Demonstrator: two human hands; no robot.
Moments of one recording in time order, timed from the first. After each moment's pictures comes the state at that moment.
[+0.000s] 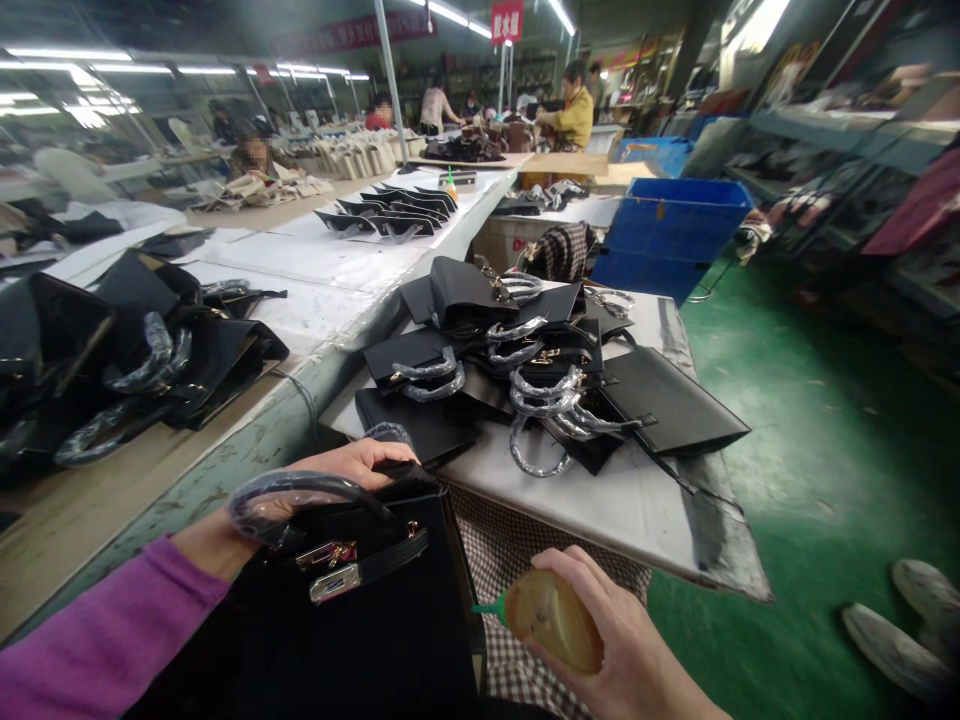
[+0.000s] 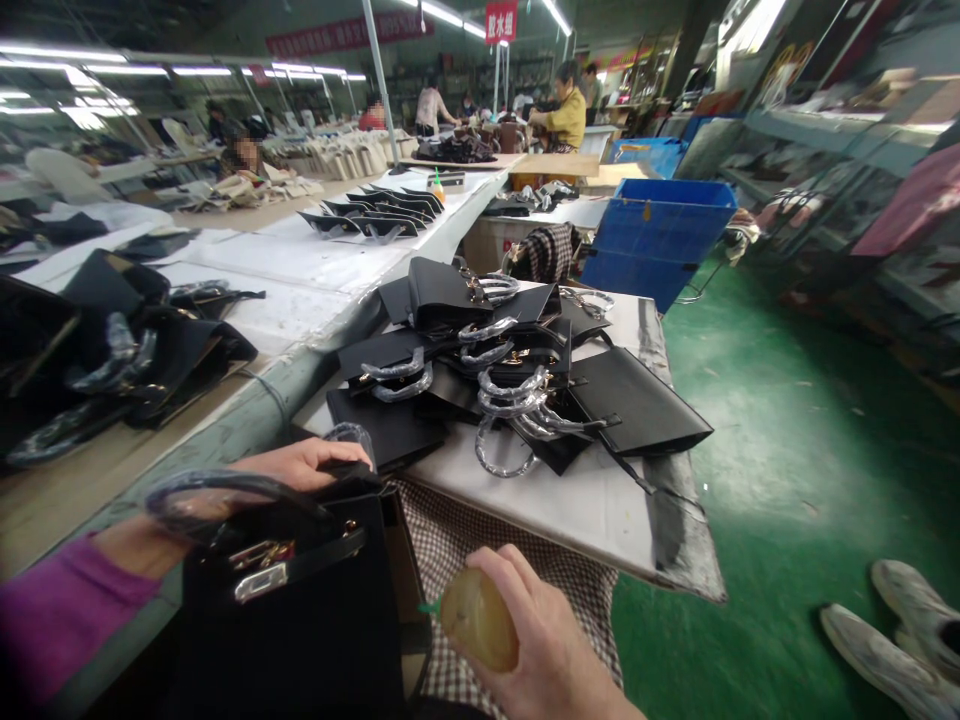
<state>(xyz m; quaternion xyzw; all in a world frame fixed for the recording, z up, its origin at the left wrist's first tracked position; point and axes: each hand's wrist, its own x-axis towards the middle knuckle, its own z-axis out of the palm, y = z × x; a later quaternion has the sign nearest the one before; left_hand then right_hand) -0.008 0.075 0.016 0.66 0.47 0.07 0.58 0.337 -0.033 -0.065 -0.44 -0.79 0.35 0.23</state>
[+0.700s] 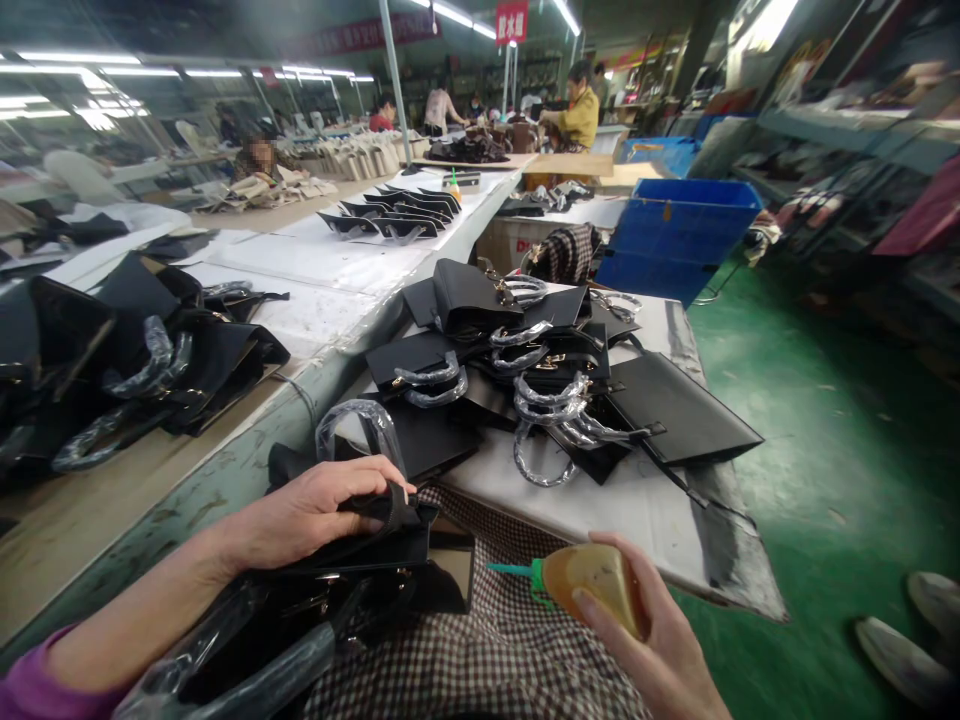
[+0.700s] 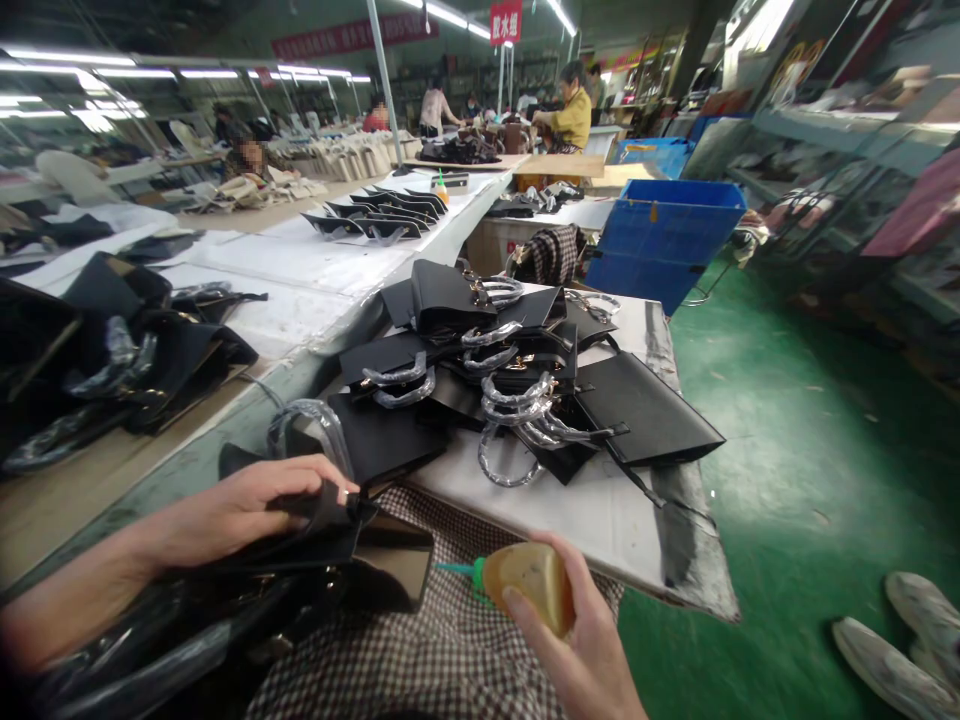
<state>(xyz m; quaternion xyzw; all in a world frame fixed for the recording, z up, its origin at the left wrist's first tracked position) -0.030 0.055 0.028 0.75 0.44 0.09 0.48 0.348 -0.029 -0.086 -0.64 -0.52 0.44 0.36</state>
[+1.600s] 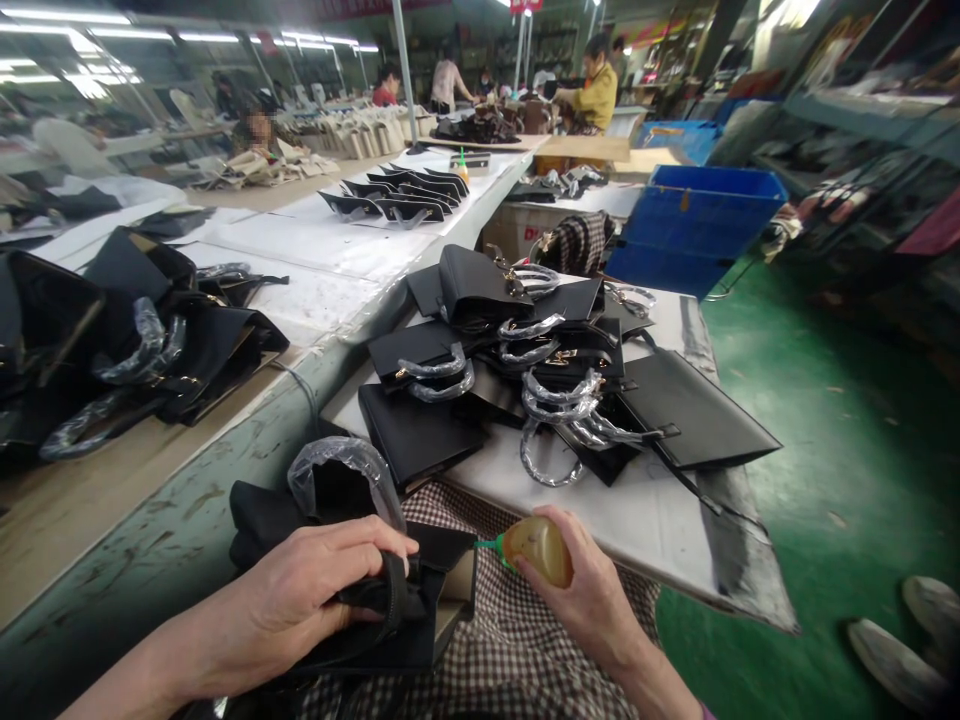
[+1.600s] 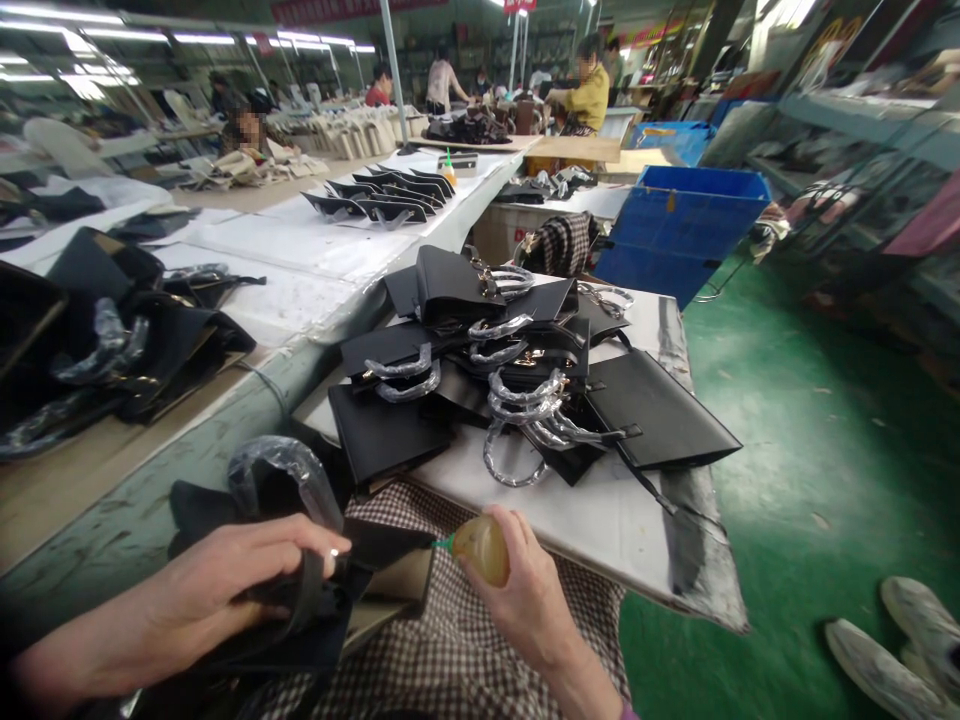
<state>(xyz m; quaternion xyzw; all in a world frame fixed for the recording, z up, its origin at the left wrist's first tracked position) -0.027 -0.003 0.010 0.76 0.45 0.09 0.46 0.311 0.017 -0.135 -0.53 -0.72 0.34 0.31</state>
